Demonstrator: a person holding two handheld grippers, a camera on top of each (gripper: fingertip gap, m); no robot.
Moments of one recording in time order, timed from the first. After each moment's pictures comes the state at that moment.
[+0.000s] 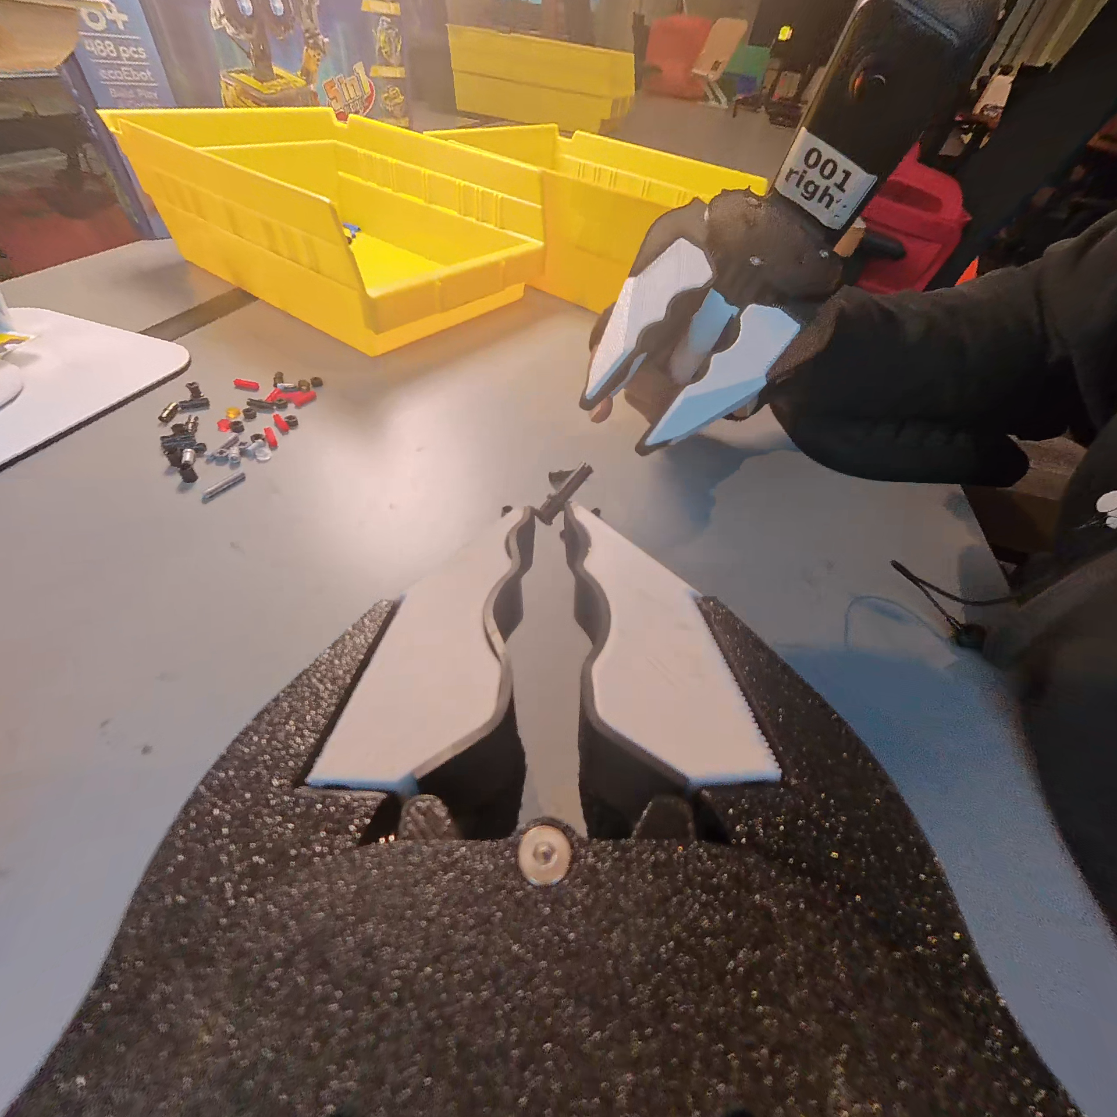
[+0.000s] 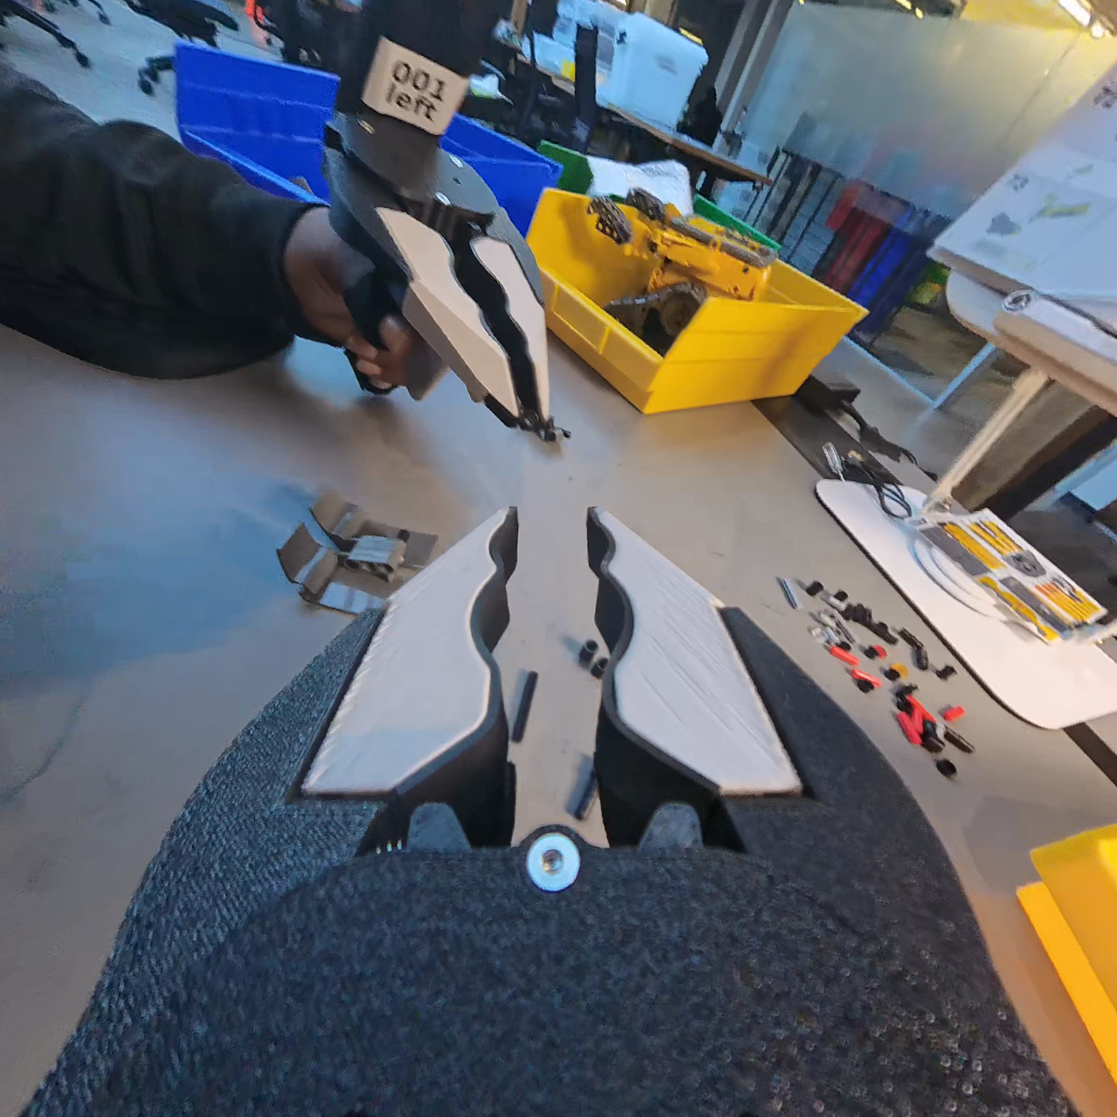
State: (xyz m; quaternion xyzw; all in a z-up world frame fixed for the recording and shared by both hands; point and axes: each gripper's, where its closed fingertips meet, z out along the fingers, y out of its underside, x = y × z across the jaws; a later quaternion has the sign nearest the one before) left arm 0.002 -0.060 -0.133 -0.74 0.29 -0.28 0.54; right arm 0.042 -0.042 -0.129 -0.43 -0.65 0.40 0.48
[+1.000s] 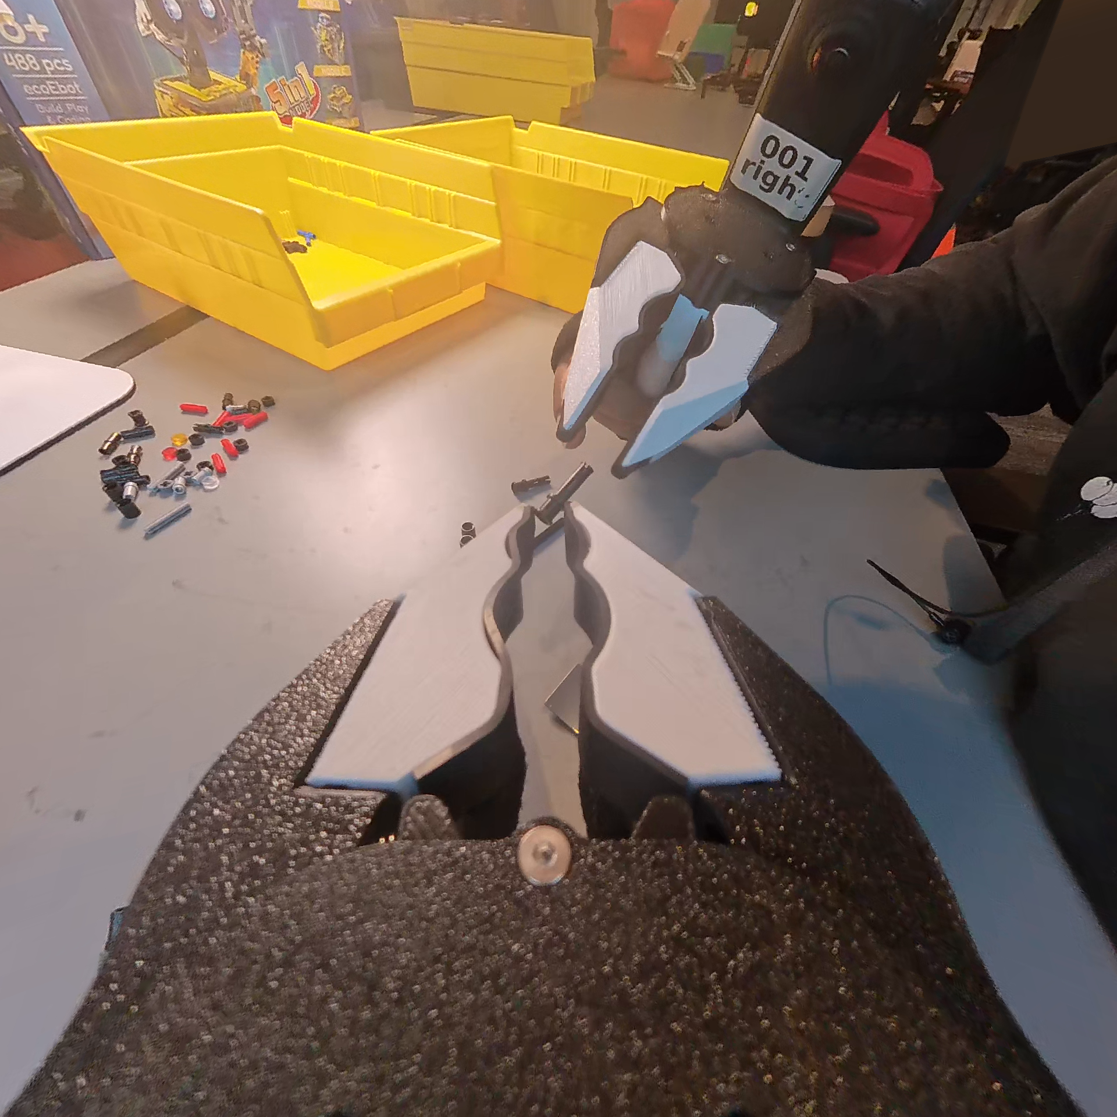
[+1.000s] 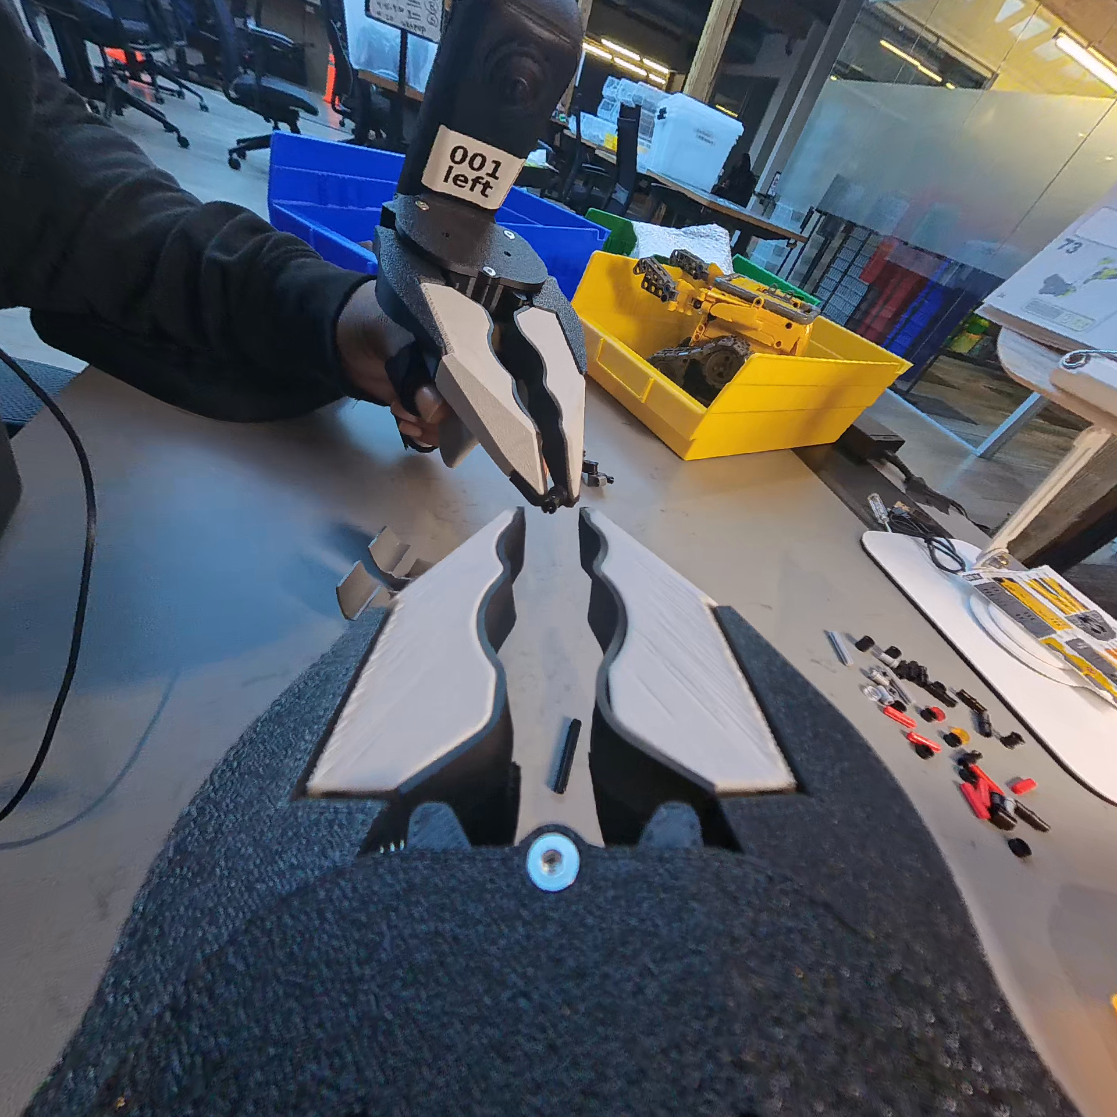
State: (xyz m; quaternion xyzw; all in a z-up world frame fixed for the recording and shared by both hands) left arm 0.026 -0.066 -0.134 -0.73 0.32 -0.28 0.54; right arm 0.037 -0.066 -0.121 -0.40 -0.65 0.43 0.48
